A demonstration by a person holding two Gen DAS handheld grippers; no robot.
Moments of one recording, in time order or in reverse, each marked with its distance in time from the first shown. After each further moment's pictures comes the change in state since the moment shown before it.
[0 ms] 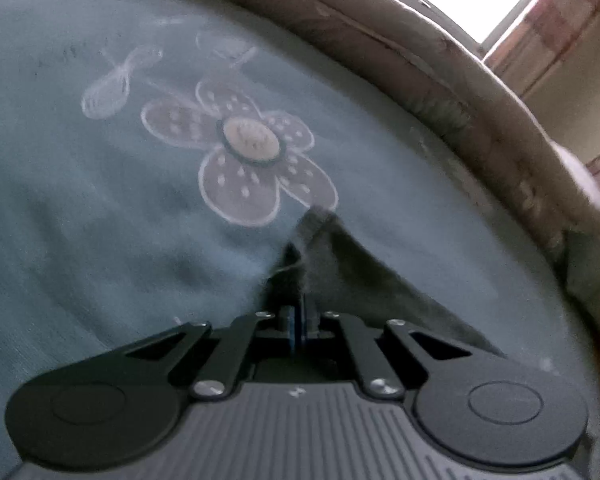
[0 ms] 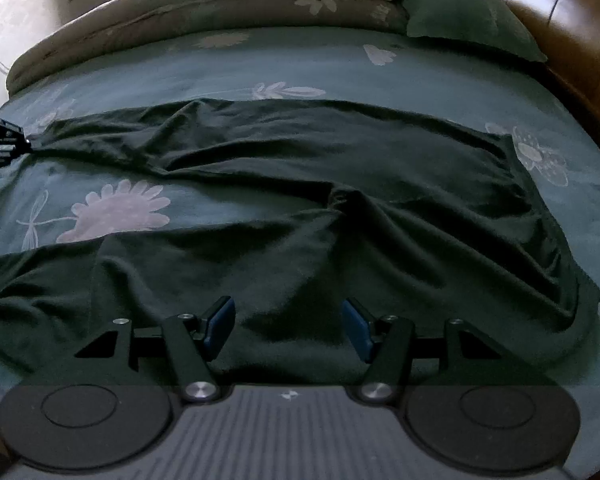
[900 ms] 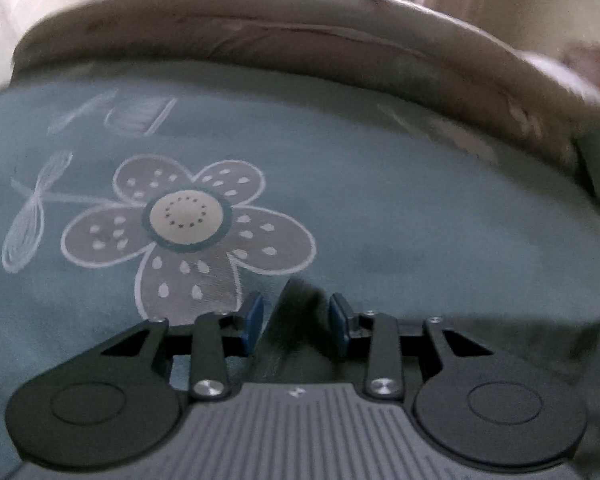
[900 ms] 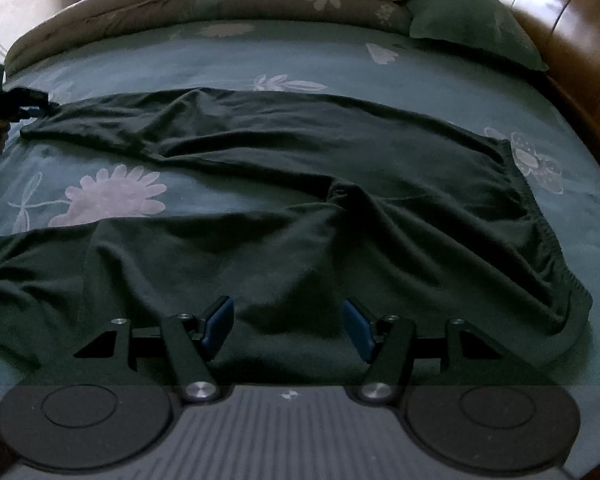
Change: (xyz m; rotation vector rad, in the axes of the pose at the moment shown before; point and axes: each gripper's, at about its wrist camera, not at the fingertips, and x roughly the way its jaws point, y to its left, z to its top) left arm 0.048 -0.048 0.019 0.485 -0.038 0.064; right arm 0.002 0.007 -0.004 -0.039 0.021 -0.037
